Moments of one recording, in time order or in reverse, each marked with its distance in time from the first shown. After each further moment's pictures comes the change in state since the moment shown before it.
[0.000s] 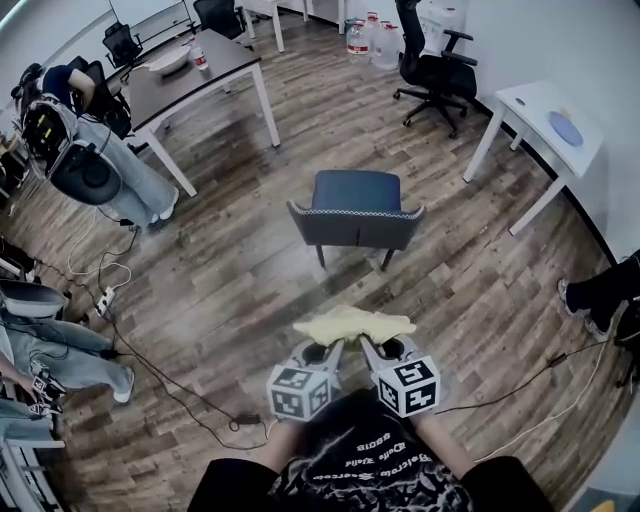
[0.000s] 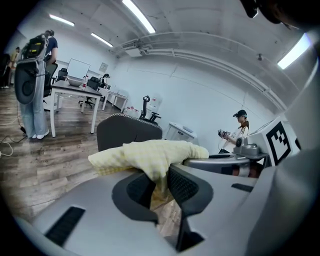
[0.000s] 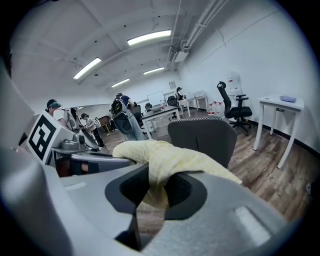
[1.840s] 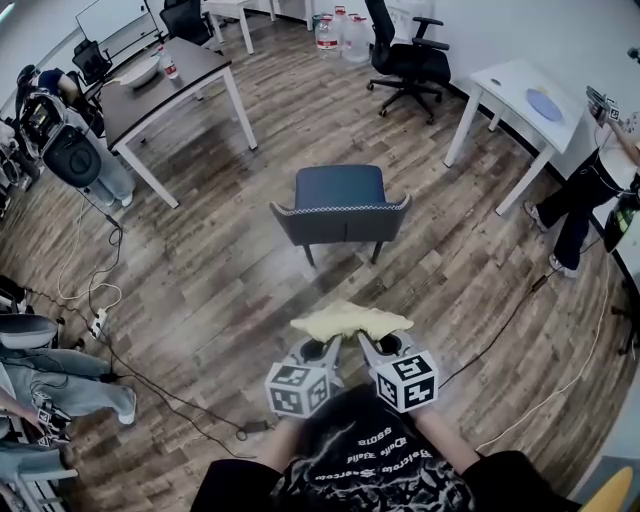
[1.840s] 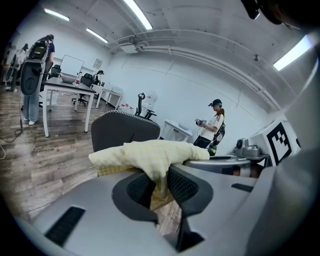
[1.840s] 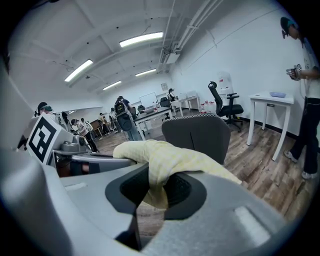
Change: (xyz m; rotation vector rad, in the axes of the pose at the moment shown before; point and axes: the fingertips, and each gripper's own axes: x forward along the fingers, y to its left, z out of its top) left arm 0.010 0.008 -0.002 0.016 0.029 -0.065; right arm 0.007 -0.003 -0.006 0.063 -0.023 -0.074
